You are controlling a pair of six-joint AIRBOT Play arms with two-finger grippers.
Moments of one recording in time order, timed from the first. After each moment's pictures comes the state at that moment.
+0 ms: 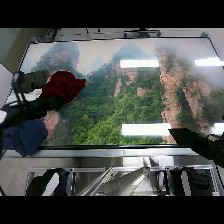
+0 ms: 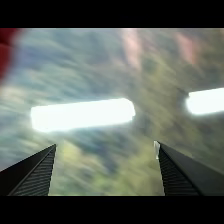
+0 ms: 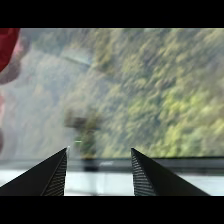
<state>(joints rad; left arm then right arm) 0.25 -0.87 0.89 0.89 -0.99 -1.10 -0.23 -0.17 0.59 -0.91 1.34 1.70</state>
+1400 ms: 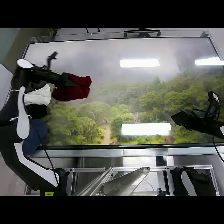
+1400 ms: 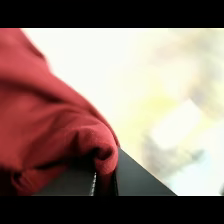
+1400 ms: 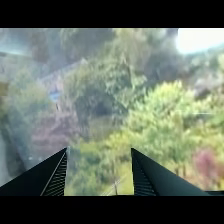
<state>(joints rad) 0.09 -1.84 1.77 0.72 -1.55 -1.09 -0.23 -0.63 0.59 -1.08 1.07 1.55</state>
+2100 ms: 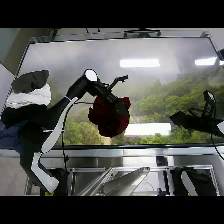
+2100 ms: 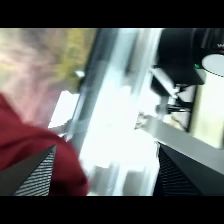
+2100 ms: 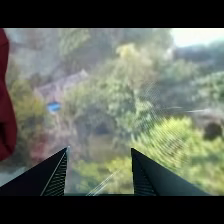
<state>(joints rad) -0.47 -1.84 1.72 0.67 -1.61 -1.08 -0.21 -0.69 0.59 -1.04 1.07 1.46</state>
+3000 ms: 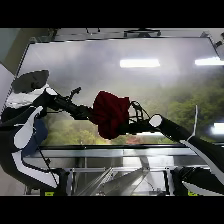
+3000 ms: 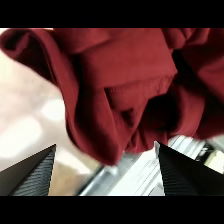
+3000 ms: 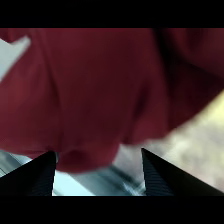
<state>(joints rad) 0.01 -1.73 1.15 0.76 -1.44 -0.96 0.58 -1.30 0.69 -0.57 0.66 1.28</state>
